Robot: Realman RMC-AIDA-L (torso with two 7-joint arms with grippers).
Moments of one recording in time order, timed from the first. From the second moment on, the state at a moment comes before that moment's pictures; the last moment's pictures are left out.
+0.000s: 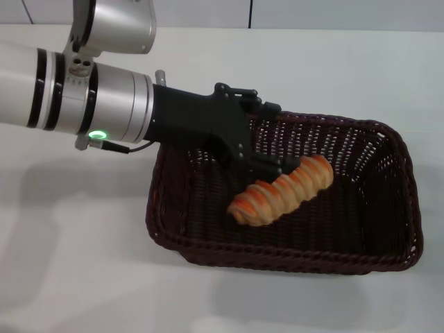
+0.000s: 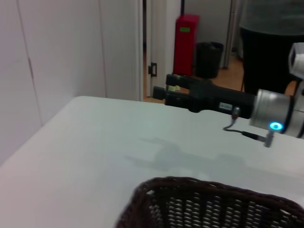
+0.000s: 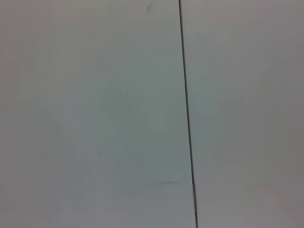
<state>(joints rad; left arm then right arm) -0.41 -2.07 -1.69 -1.41 1.86 -1.36 1.26 -0.07 2.07 -2.03 -0.83 -2.39 1.02 2.94</state>
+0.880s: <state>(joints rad) -0.42 -2.06 -1.11 -0.59 2.37 0.96 0.52 -0.07 2.08 -2.03 -0.72 -2.37 1.17 2.95</state>
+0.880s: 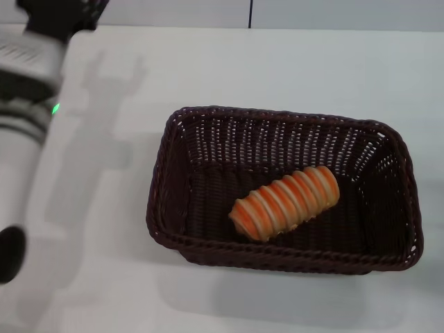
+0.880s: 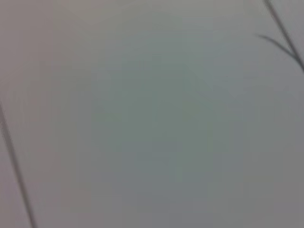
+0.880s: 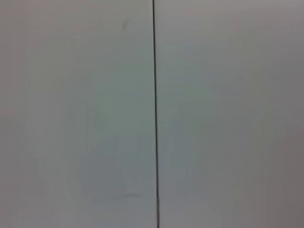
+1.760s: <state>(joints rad) -0.43 -2.07 -1.18 -0.32 2.45 1.10 0.10 -0.06 2.09 -2.06 -0.64 -2.37 1.27 2.95</state>
